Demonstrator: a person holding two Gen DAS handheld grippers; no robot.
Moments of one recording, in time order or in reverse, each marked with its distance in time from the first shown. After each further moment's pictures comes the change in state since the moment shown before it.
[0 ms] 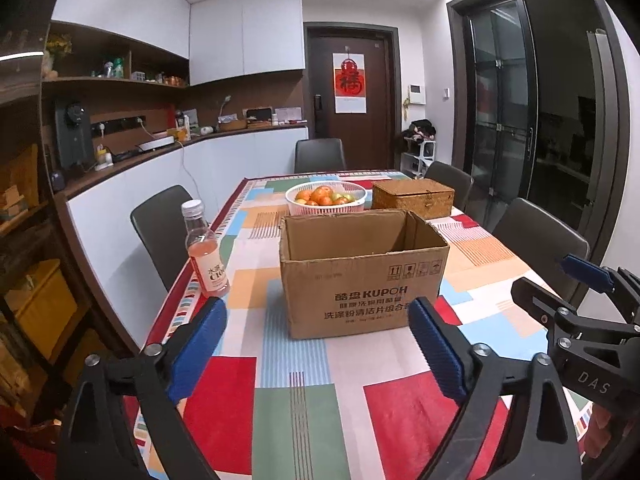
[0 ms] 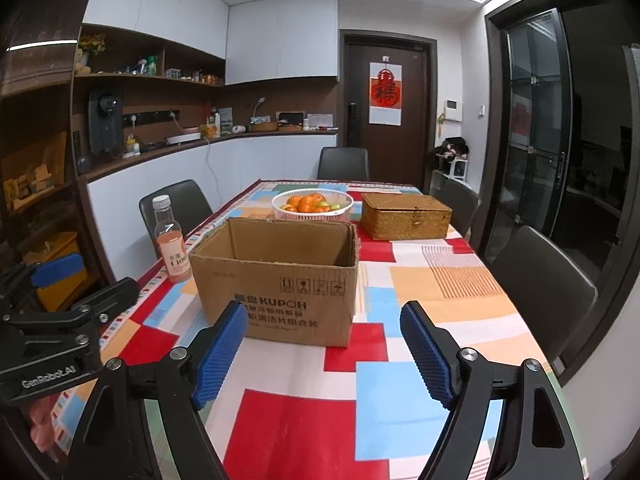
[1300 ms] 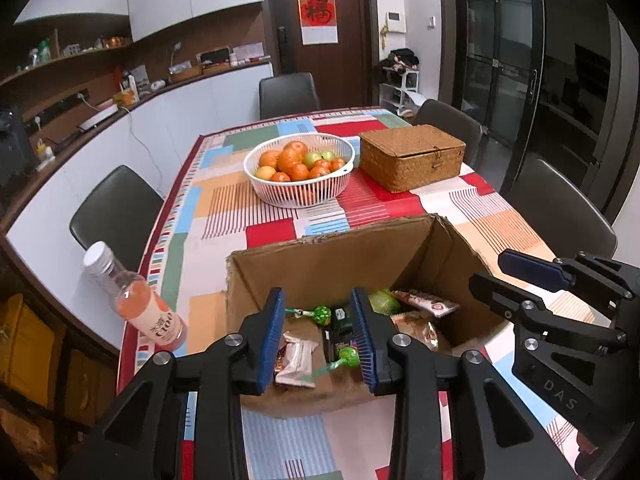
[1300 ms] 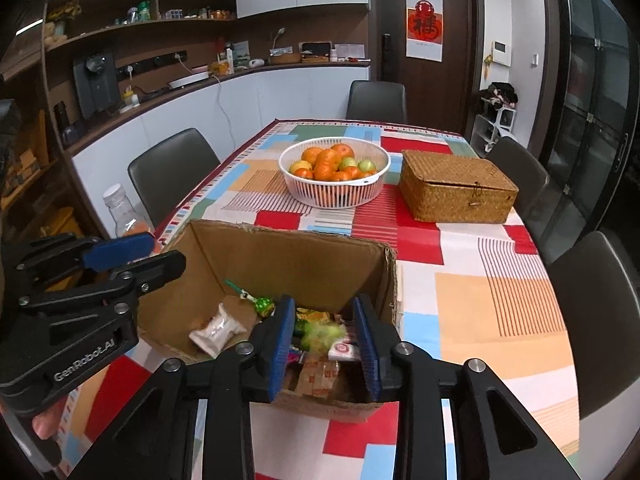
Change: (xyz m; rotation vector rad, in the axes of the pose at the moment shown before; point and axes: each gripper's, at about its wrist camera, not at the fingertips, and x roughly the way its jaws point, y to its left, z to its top) left arm 0.194 -0.016 0.104 0.099 0.280 -0.093; right arm 0.195 -0.013 0.090 -0.035 0.277 0.138
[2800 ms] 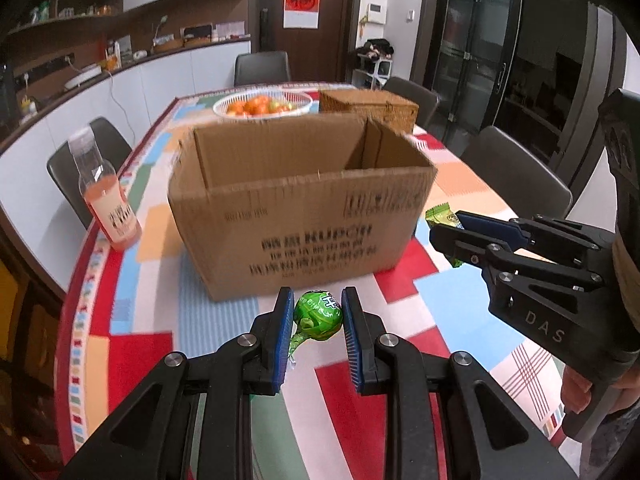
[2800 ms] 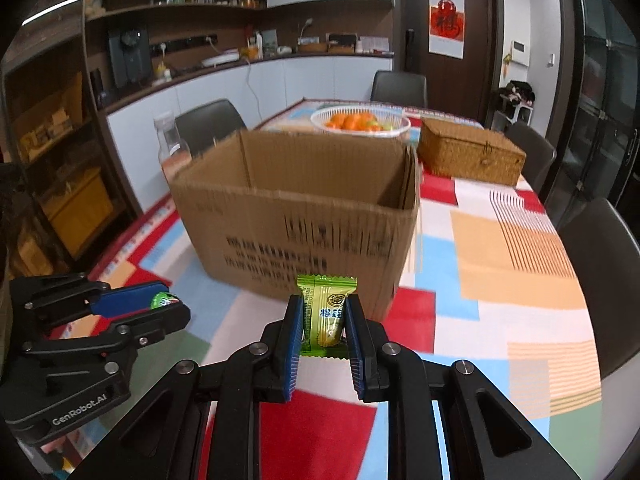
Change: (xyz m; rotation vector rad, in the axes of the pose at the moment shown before) left arm -0.038 -0.027 -0.118 -0.045 0.038 -0.140; right arm -0.039 0.016 -0.101 -0.049 0.007 0.068
